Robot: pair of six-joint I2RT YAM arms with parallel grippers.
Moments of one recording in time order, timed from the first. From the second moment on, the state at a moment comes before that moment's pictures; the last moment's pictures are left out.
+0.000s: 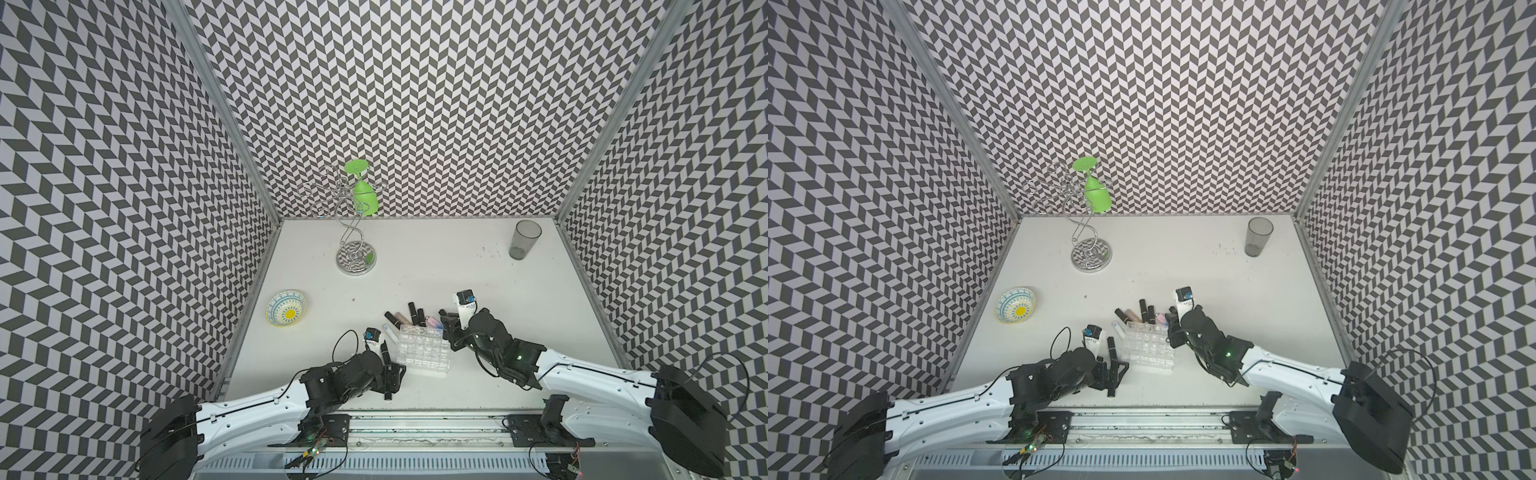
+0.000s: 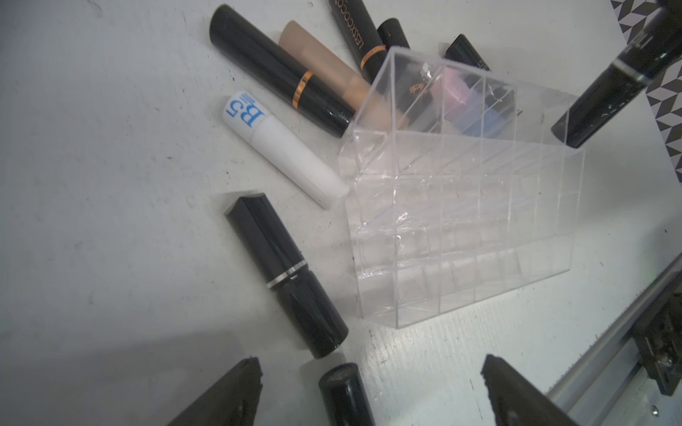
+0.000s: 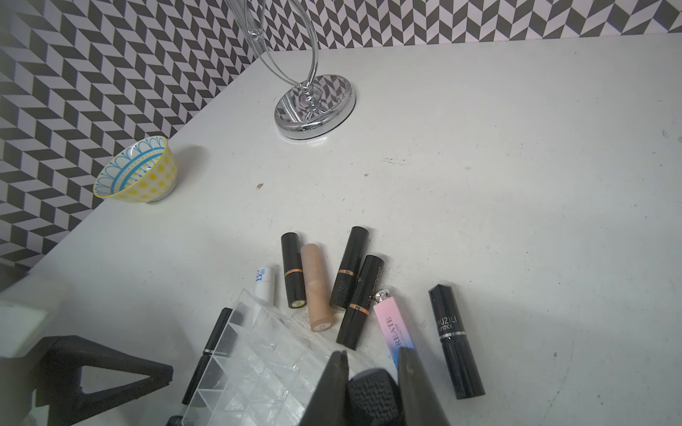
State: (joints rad) left arm -1.10 0.82 0.25 -0.22 -0.20 -0.82; right arm 0.93 1.16 0.48 0.16 0.27 0.41
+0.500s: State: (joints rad) left arm -1.11 0.81 0.24 -0.23 -0.21 -0.83; right arm 0.98 1.18 0.47 0.21 0.38 0.36
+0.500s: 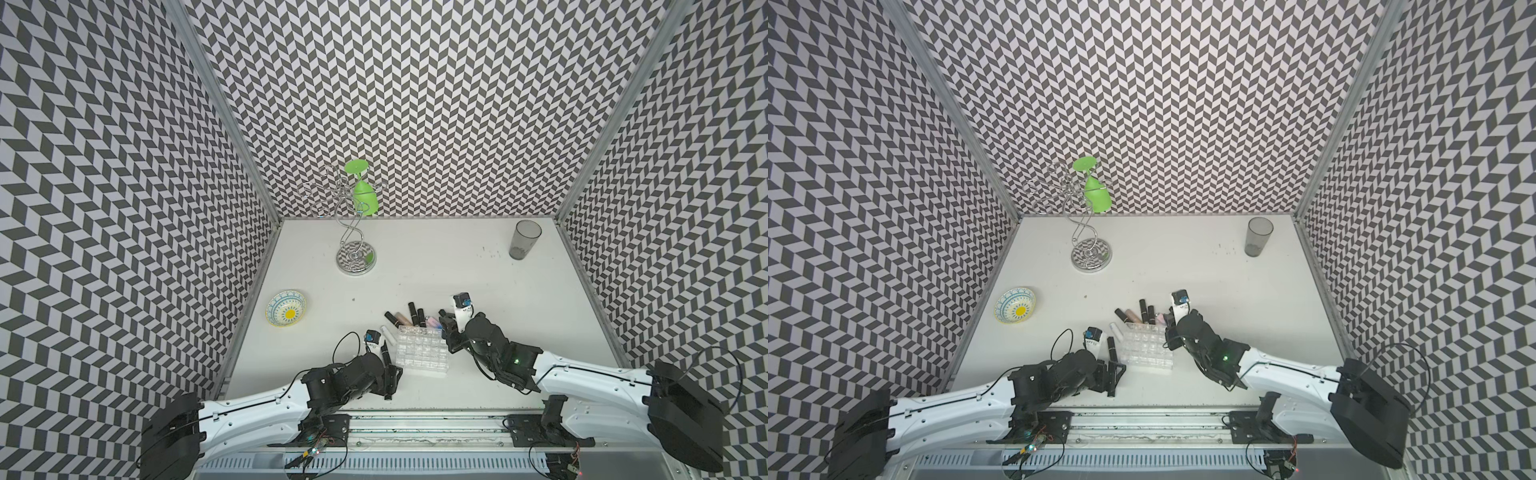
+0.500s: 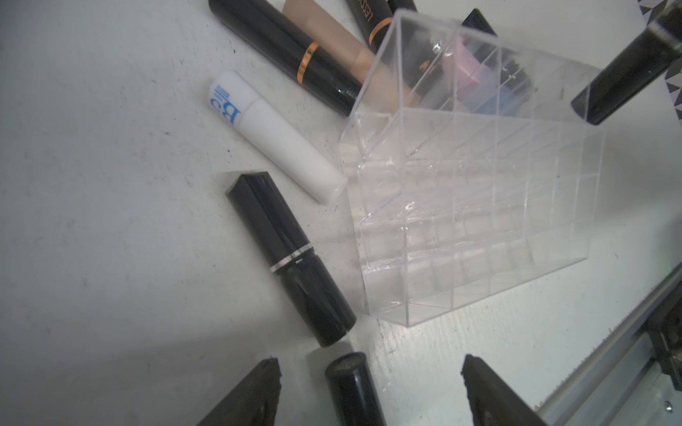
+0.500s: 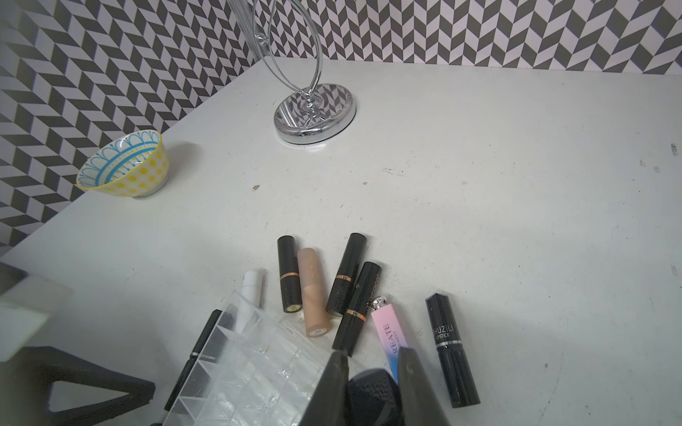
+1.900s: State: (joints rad) left arm -1.16 0.98 0.27 -0.22 -0.22 -0.90; right arm 1.05 1.04 0.48 0.11 0.37 0.42
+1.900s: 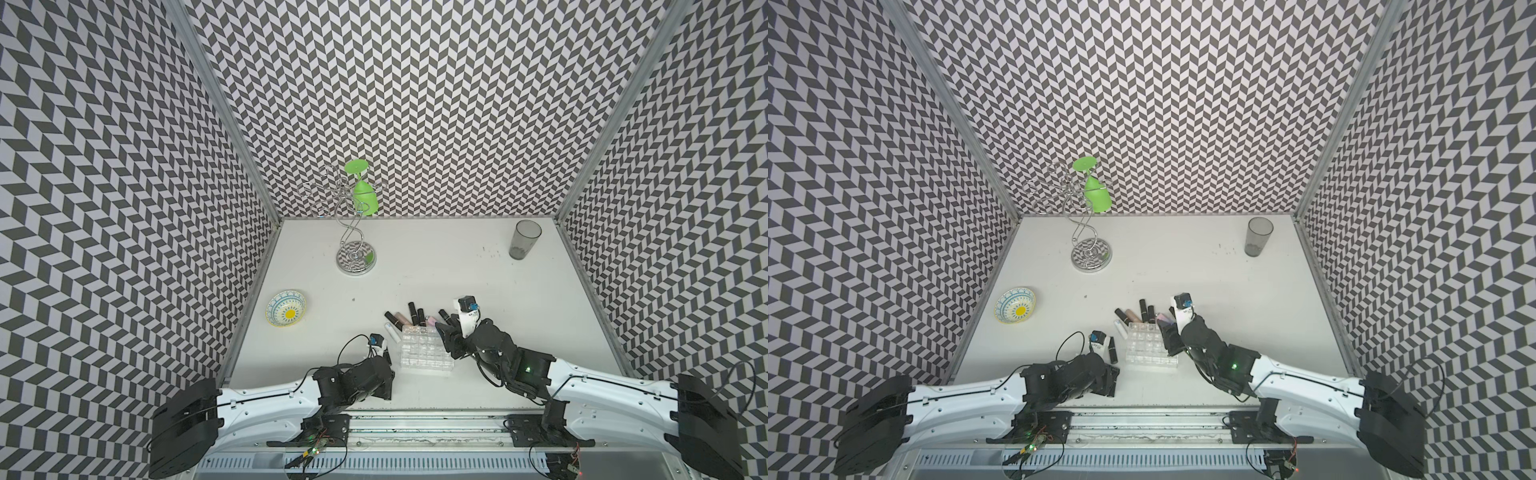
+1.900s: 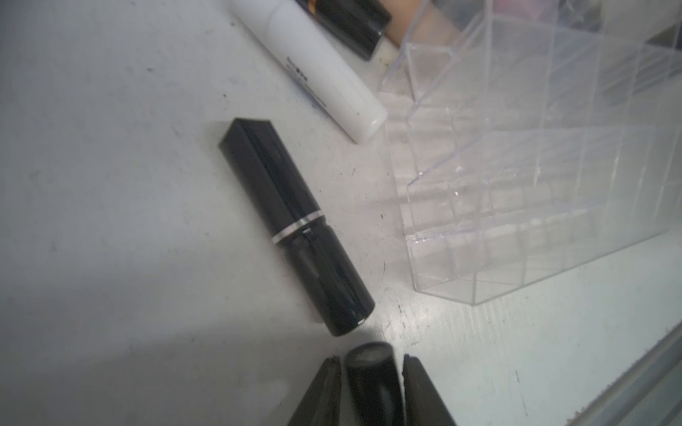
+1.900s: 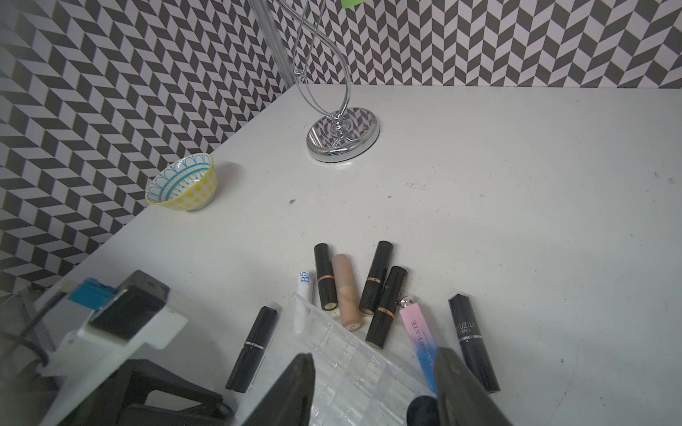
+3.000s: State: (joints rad) left arm -1.13 0.32 0.27 0.03 -0.21 -0.66; right arm 0.99 0.78 0.34 0.28 -0.05 0.48
